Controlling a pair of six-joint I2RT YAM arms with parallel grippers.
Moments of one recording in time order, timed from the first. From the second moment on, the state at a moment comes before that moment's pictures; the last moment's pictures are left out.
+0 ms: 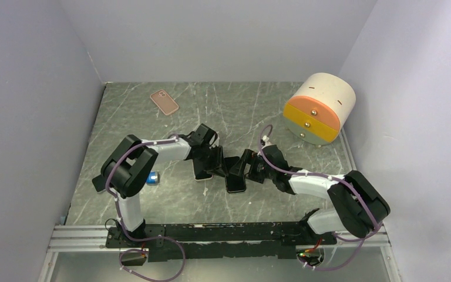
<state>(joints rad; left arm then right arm) -0.67 1.84 1.05 -0.24 0.48 -0.73 0.62 1.35 0.41 0.30 -0.22 0.90</state>
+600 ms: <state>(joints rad) -0.66 1.84 0.98 -0.19 0.54 -0.75 0.58 1.33 0.42 0.33 -0.32 0.95</state>
